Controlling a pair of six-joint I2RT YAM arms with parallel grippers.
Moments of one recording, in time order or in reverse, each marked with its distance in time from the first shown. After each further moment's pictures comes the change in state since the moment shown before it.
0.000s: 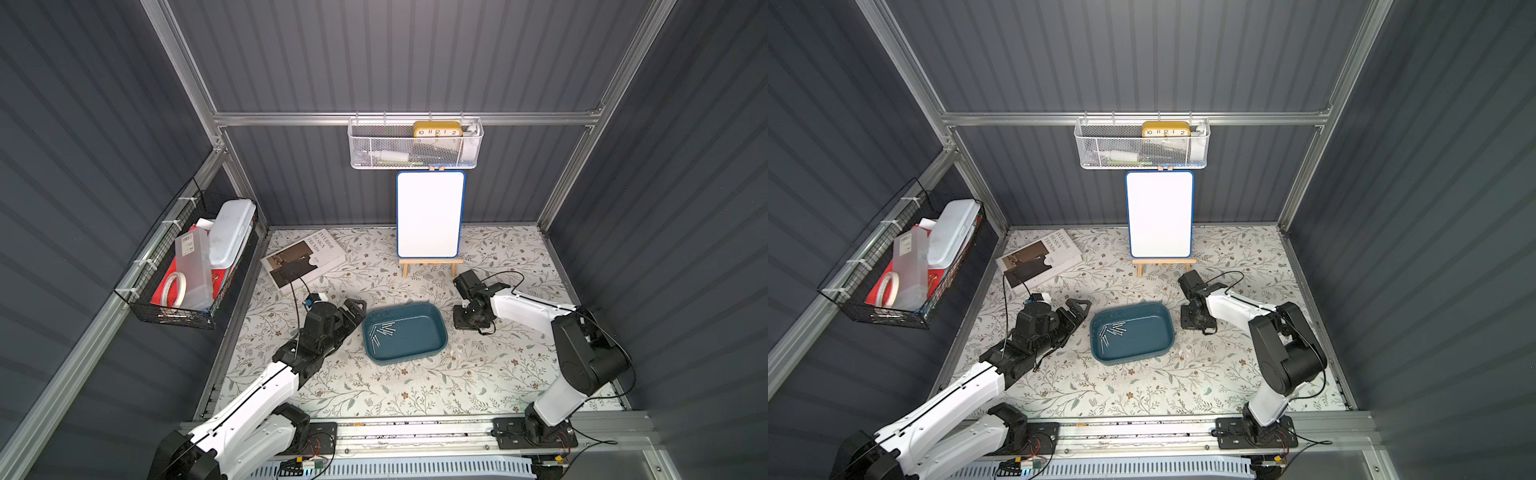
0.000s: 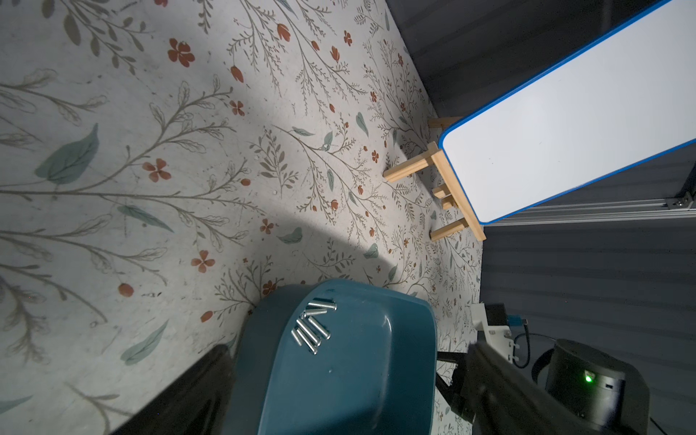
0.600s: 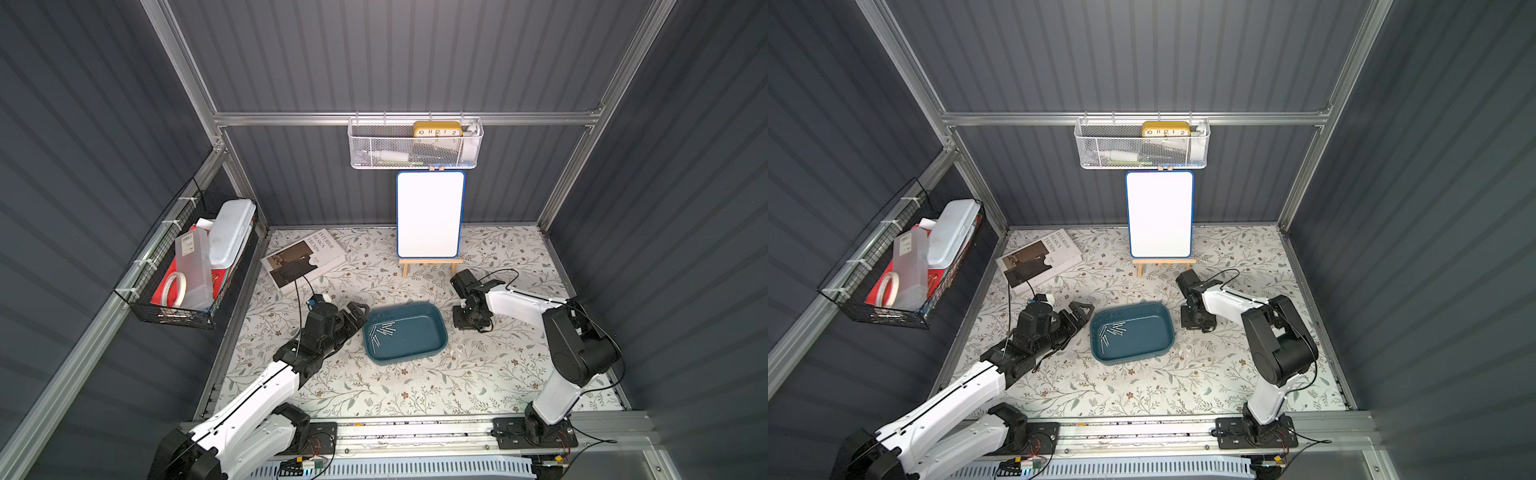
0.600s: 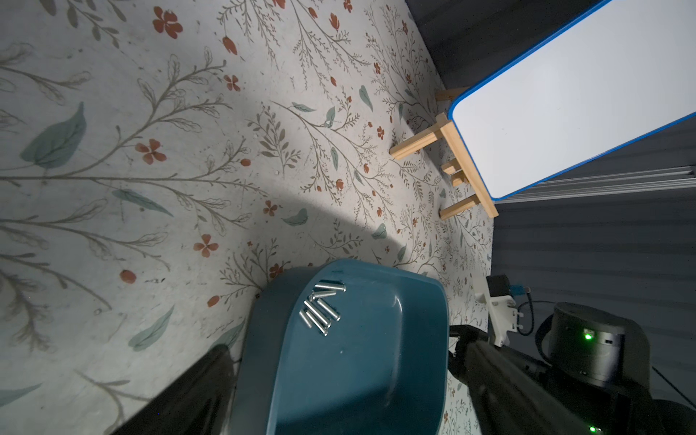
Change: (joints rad) left arm 0.000 0.015 0.000 -0.035 0.052 0.046; right arm -0.001 0.049 0.052 -0.066 0.032 -0.029
